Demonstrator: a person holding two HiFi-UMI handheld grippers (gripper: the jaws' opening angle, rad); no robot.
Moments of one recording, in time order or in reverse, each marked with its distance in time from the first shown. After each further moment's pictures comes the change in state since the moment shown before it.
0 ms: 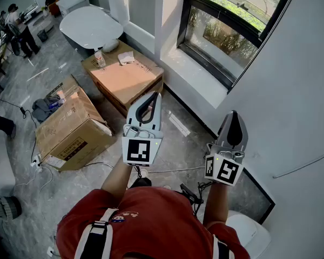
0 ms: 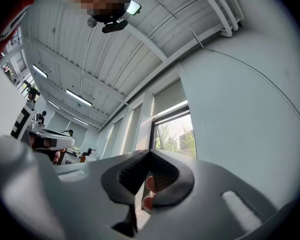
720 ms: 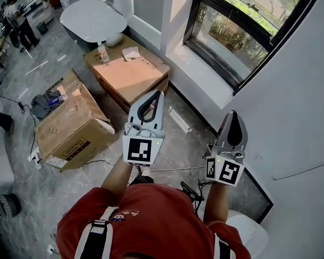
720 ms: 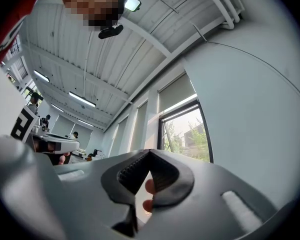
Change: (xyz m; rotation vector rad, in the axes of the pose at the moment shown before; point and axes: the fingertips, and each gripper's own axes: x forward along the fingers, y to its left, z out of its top) left arm 0.010 0.058 -0.020 -0.029 0.016 -0.010; right arm 0.034 0.059 -0.019 0.043 0.015 0.048
